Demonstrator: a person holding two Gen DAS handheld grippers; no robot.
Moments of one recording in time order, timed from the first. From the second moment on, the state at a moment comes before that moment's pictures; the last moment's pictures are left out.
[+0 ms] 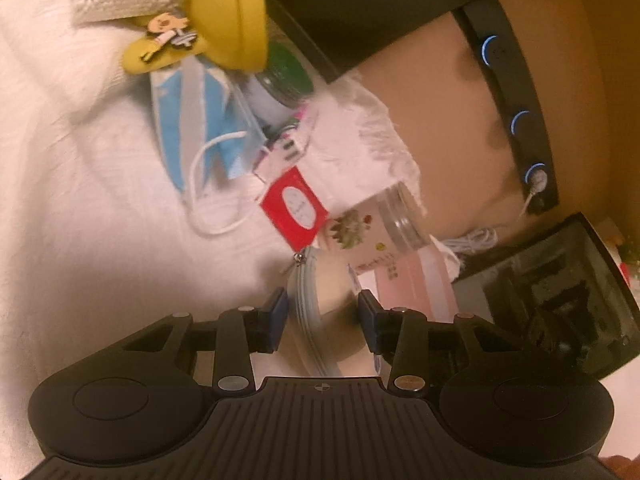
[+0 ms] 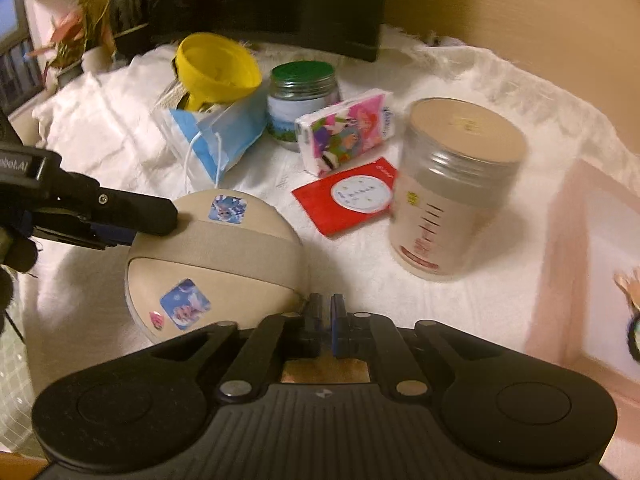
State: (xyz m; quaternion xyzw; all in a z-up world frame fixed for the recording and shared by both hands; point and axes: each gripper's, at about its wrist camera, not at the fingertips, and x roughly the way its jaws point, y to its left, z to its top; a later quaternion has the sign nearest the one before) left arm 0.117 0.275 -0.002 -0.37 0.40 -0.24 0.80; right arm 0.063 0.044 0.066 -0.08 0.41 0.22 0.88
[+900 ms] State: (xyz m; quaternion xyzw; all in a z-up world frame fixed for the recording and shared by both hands) left arm 0.128 0.231 0.007 -0.31 0.45 -0.22 0.81; right arm 0.026 0.056 0.050 -0.16 0.37 0.18 0.89
